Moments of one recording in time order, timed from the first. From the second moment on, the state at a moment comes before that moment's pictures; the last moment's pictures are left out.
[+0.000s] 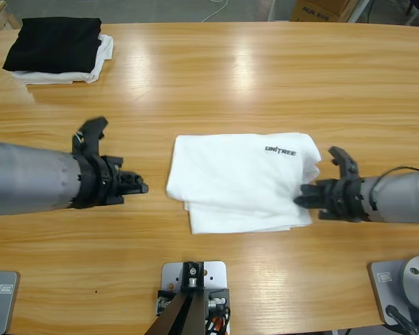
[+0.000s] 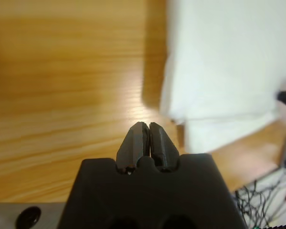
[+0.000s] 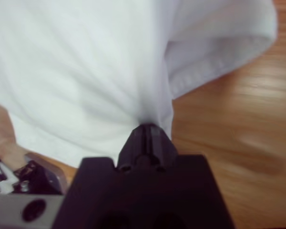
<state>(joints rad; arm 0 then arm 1) -1.09 1.62 -0.87 0.29 0.08 -1.03 0.69 1.48 -0.32 -0.07 0.21 0.76</state>
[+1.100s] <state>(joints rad) -1.25 2.07 -1.29 0.23 0.03 -0.65 0.45 1.78 -0.37 -0.46 0.51 0.56</state>
